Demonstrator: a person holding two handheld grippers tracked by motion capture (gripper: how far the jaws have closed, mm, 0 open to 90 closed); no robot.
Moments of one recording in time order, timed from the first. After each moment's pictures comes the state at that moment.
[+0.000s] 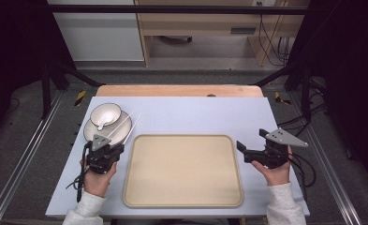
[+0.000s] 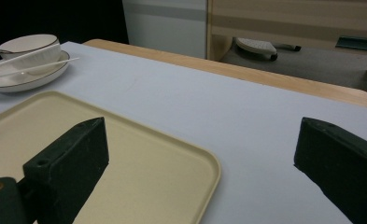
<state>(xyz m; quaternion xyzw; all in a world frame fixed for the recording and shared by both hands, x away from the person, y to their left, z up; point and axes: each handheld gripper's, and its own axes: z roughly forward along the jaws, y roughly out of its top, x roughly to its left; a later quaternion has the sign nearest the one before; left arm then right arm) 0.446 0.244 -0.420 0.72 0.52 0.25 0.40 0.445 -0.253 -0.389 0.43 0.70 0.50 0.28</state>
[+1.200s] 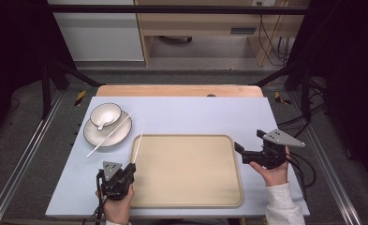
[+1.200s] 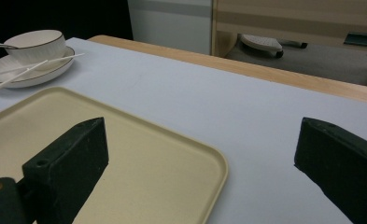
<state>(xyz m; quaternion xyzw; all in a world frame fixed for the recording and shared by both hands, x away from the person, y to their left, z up) 0.384 0.192 -0.457 0.64 0.59 0.26 0.42 0.446 -0.249 -0.392 0.43 0.70 0.50 0.27</state>
